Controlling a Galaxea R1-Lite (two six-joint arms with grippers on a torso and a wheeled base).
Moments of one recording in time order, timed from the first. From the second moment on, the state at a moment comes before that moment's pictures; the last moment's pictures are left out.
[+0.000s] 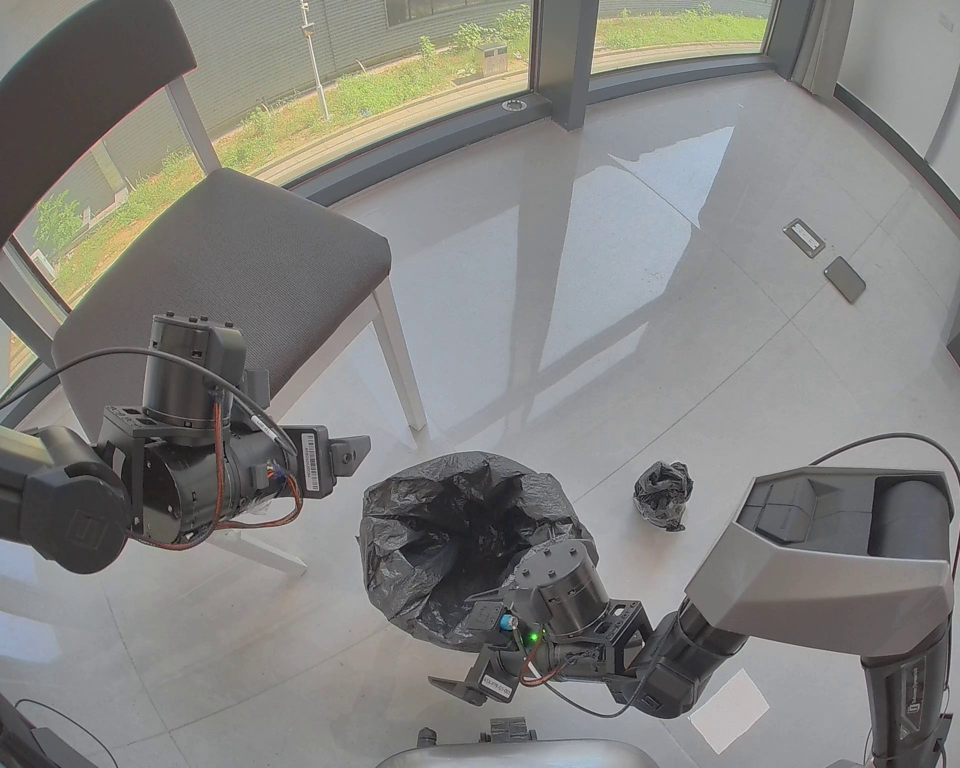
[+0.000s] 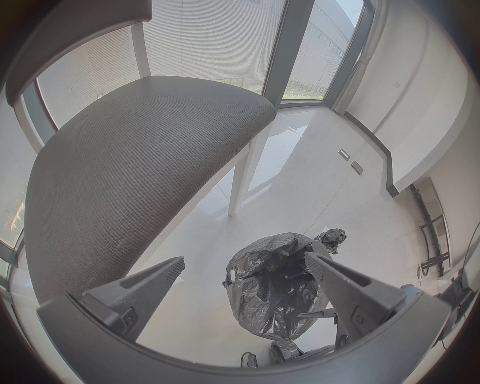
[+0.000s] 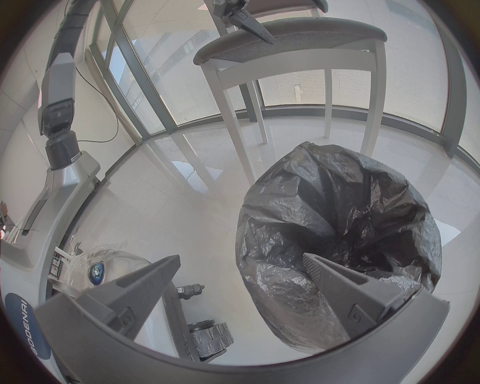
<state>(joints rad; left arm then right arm) -0.47 1.62 -0.87 -0.24 0.21 -0.24 0.84 2.36 -0.89 -0.86 0.16 -0.33</state>
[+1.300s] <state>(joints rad) -0.47 1.62 -0.87 -0.27 0.21 -0.24 0.80 2.36 -0.86 -0.85 0.18 -0.29</state>
